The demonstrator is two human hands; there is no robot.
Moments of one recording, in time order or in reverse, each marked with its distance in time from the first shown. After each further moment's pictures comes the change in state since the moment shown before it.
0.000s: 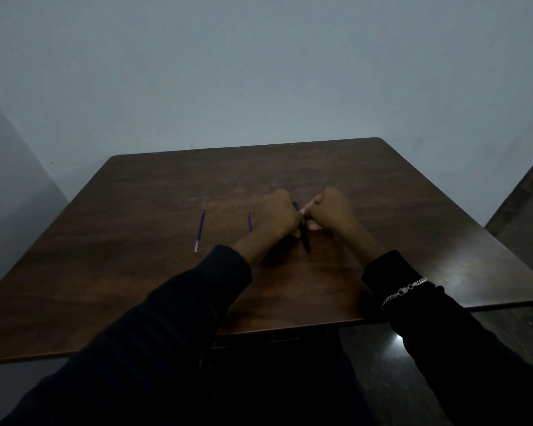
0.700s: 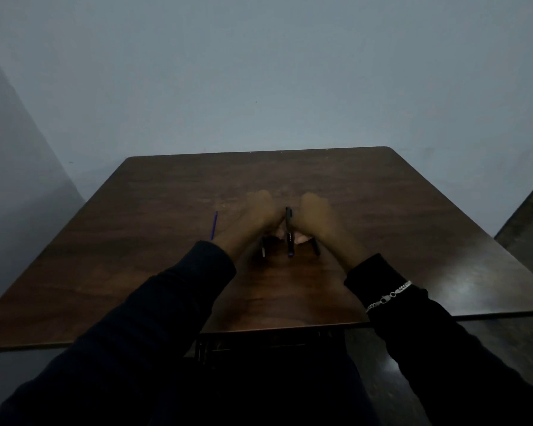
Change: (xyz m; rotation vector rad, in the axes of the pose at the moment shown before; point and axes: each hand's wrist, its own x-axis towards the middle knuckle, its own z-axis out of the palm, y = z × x) left_hand -0.021 -0.016 -0.054 -0.177 -0.086 -0.169; right_hand -0.032 -0.052 0.029 -0.289 -0.119 -0.036
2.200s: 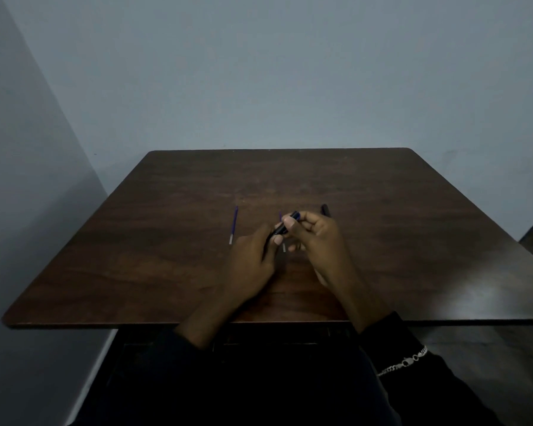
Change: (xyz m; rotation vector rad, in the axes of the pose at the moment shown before) left_hand -0.063 -0.123 0.008 0.010 0.375 0.691; right_hand -0.065 0.014 0.058 0.878 -0.008 -0.367
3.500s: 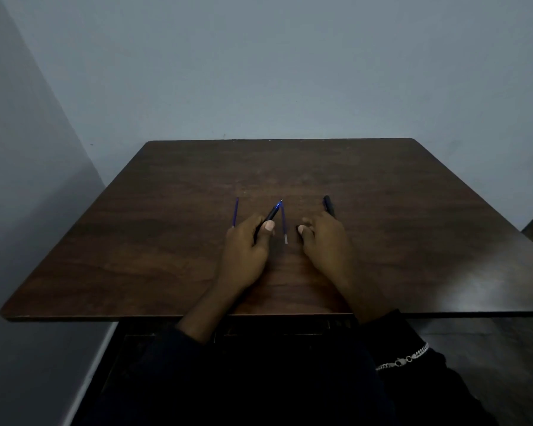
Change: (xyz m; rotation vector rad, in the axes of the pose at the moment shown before) left_hand 0.000 -0.008 -0.002 -0.145 0.077 -0.171; right_hand 0.006 0.016 -0.011 -1.005 0.120 0.006
